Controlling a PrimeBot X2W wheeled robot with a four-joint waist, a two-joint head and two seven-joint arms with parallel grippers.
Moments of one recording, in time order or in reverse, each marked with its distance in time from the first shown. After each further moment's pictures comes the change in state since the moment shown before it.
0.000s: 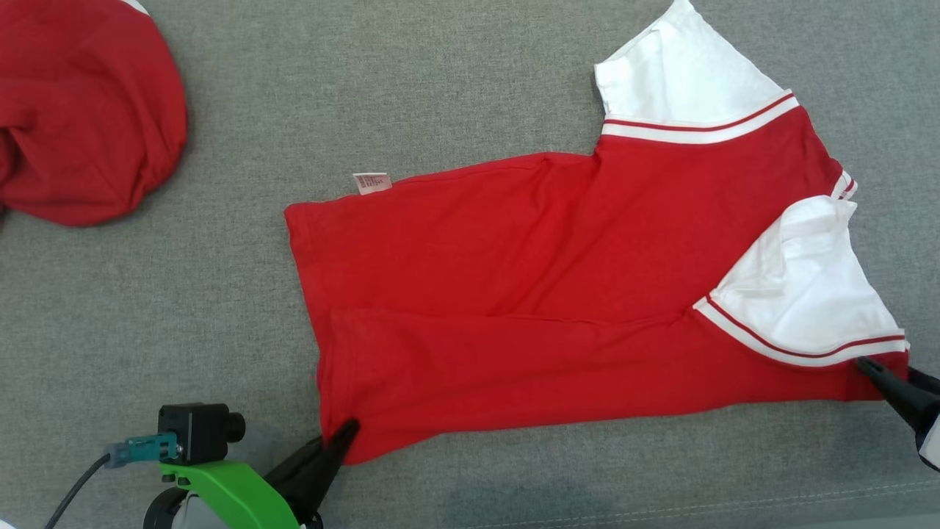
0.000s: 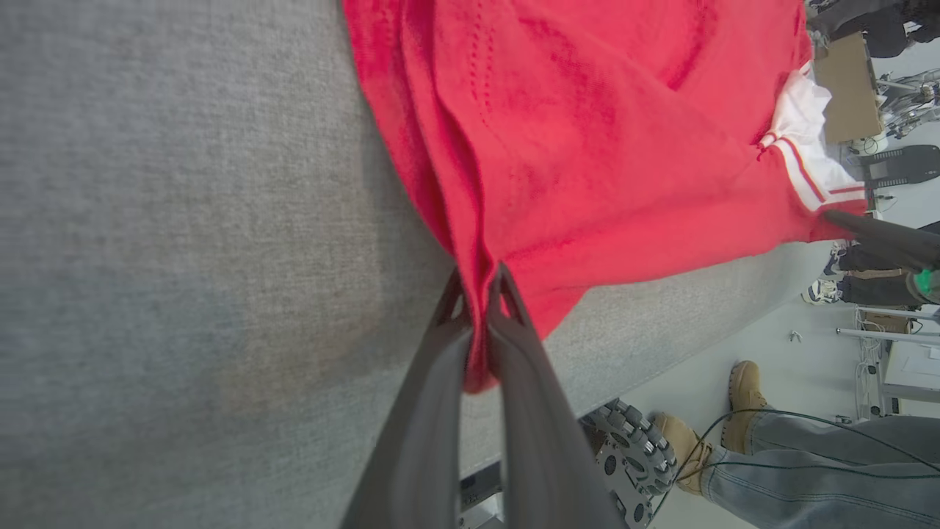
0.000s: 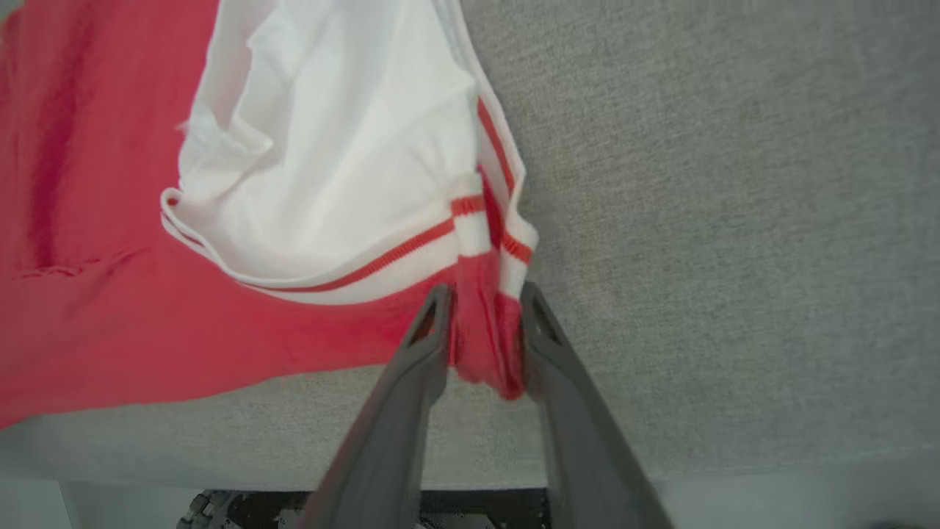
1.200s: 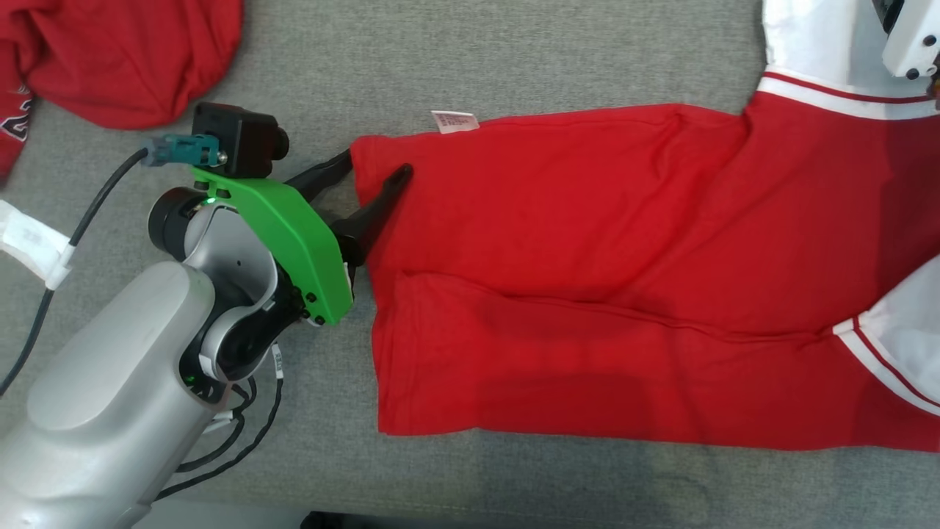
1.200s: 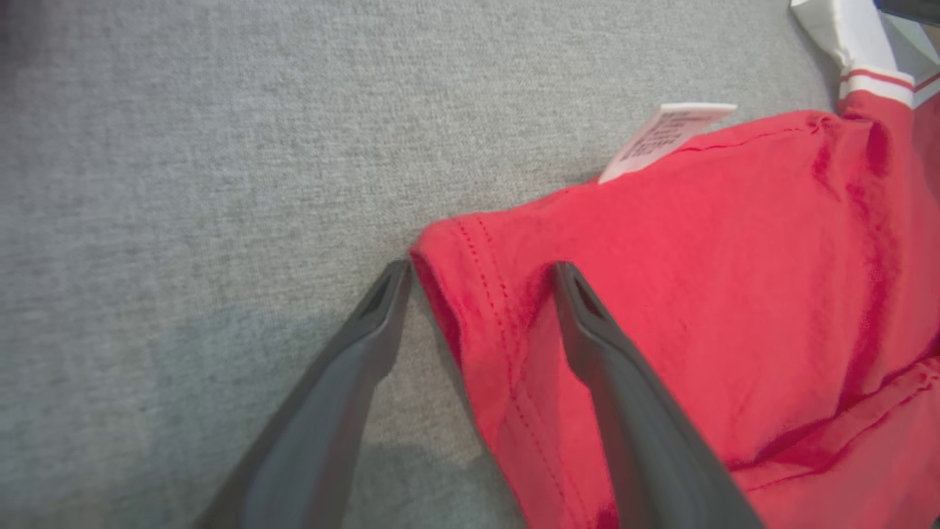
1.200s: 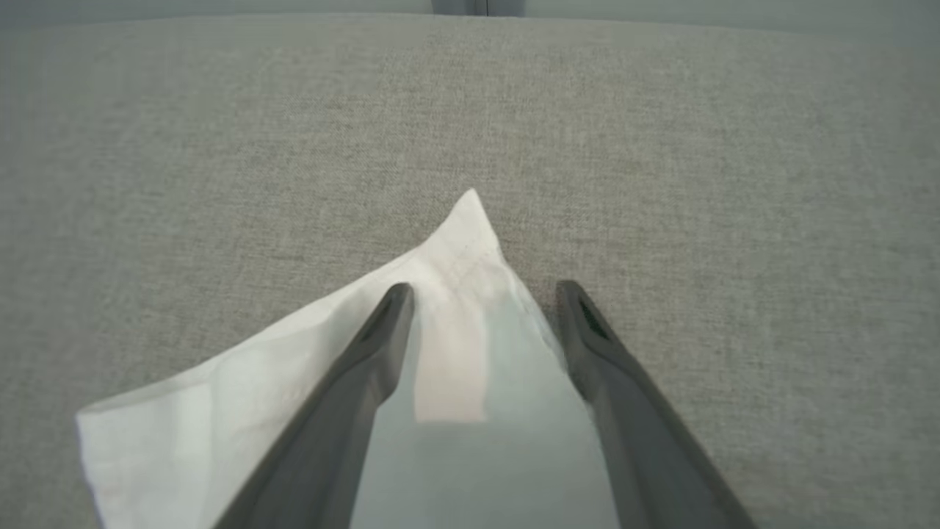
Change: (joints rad) left arm -0.653 -0.197 -0.041 0.333 0.176 -0.067 0.224; right arm -1.038 -0.078 0.316 0.667 -0.433 0.000 -0.250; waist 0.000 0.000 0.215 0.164
